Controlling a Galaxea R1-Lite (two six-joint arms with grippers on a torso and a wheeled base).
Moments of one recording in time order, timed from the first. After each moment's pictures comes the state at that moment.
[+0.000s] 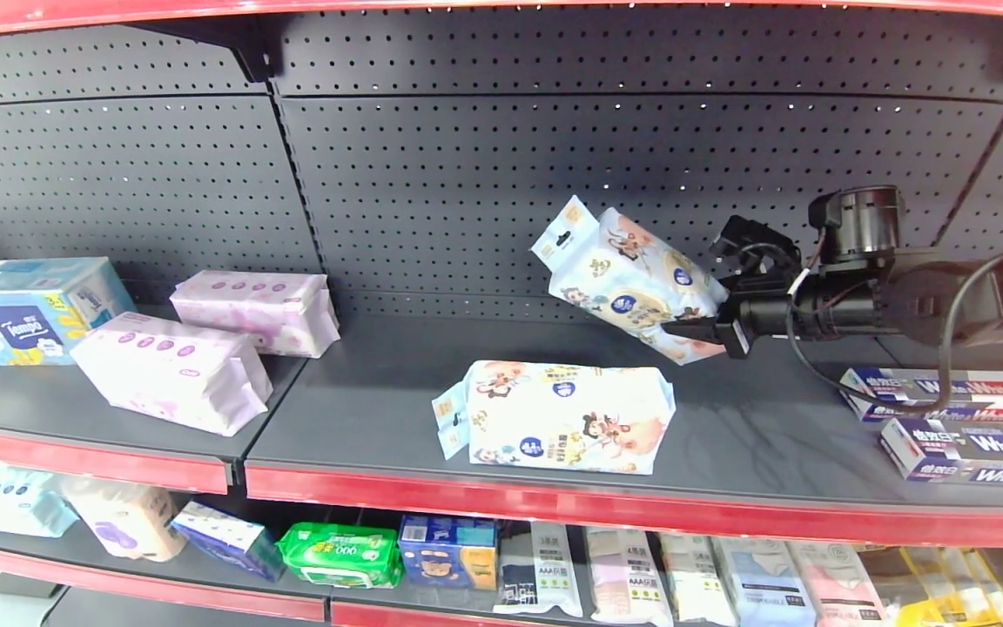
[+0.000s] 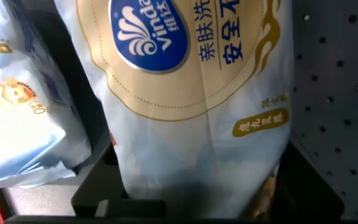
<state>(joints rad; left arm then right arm) 0.00 0.00 0.00 0.00 0.03 -0.06 0.12 1.96 -1.26 -0.17 0.52 -0.67</state>
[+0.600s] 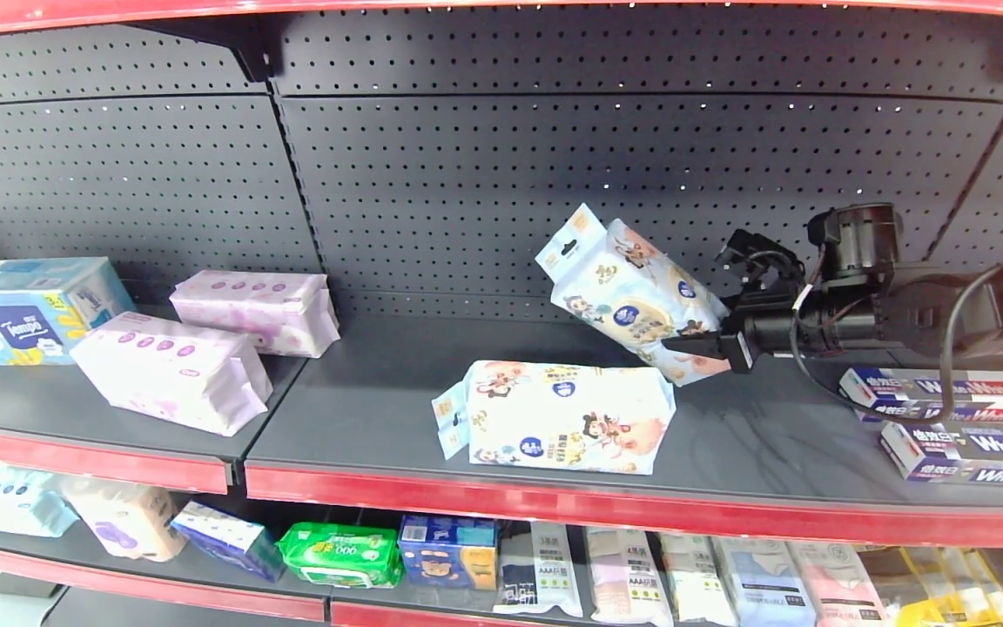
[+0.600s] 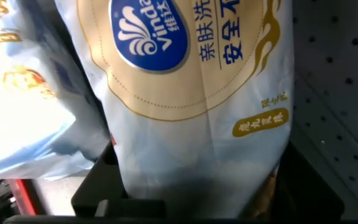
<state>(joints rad) 0.00 0.00 0.00 0.00 0.03 -0.06 0.10 1.96 -1.21 -0.15 0.59 -0.59</state>
